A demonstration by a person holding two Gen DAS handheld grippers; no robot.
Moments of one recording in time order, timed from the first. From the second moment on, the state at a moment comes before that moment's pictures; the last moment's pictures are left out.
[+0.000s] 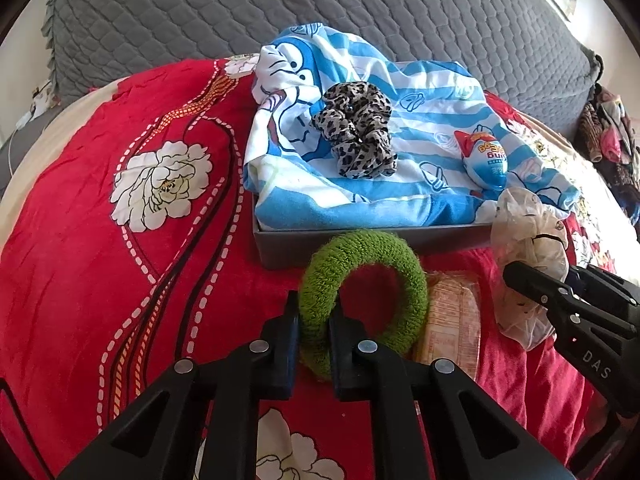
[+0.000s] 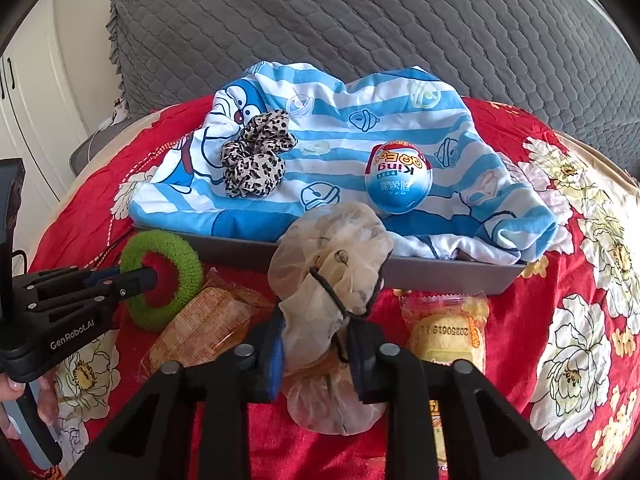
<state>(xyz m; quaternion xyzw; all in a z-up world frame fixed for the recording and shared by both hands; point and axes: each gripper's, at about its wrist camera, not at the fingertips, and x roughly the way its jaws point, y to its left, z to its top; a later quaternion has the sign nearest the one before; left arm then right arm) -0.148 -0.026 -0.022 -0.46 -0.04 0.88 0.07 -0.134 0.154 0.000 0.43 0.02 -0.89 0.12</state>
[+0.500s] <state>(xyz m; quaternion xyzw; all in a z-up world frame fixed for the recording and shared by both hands) -0.144 -0.021 -0.018 -0.46 -0.03 0.89 0.07 -0.131 0.154 0.004 0.43 0.01 -0.89 0.14</state>
